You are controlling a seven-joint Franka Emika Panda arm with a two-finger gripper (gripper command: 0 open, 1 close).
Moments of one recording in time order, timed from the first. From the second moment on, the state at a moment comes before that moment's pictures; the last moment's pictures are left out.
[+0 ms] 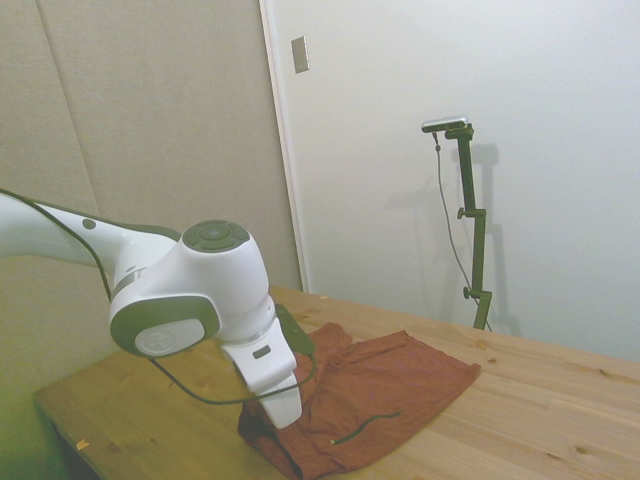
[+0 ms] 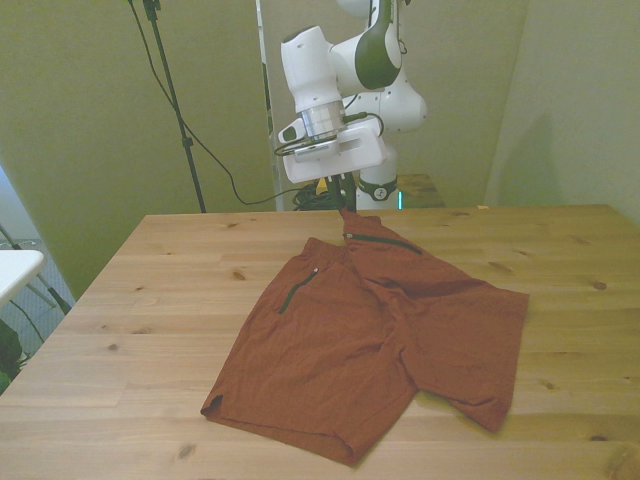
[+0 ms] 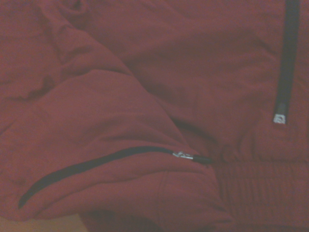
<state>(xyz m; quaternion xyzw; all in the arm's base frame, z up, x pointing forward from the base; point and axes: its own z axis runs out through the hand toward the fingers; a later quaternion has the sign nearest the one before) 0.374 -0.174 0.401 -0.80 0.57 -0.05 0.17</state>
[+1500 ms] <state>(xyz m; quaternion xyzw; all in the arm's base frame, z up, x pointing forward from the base) 0.402 -0.065 0.465 -0.86 0.48 -0.15 0.00</state>
